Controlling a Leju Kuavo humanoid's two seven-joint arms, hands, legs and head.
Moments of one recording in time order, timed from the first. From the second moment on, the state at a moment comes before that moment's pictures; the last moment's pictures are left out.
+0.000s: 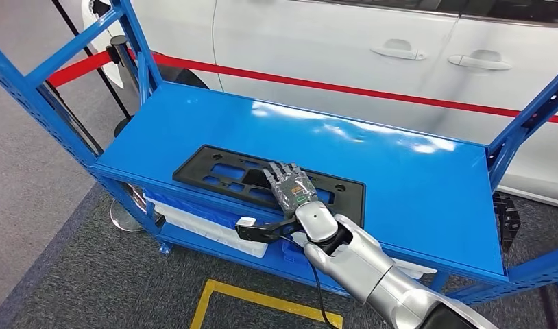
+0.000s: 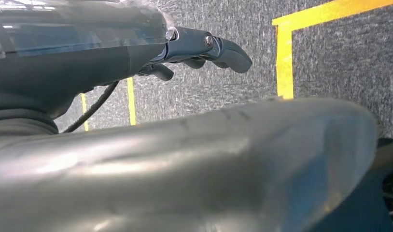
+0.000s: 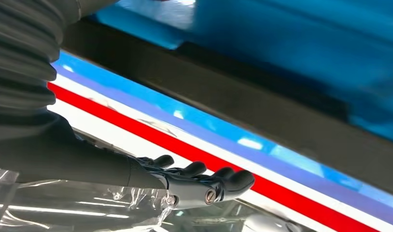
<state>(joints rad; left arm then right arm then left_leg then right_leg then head) -0.09 -0.21 1.05 -0.21 -1.33 0.22 0.11 -0.65 0.00 0.84 -1.04 1.30 0.07 0.22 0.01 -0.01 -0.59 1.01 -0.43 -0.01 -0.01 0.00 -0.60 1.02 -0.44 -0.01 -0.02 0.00</state>
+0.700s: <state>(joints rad) -0.09 -0.19 1.06 -0.21 -1.32 0.23 0.09 -0.63 -0.02 0.81 -1.01 1.30 0.11 0.26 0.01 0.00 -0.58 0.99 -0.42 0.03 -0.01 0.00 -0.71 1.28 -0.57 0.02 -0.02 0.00</state>
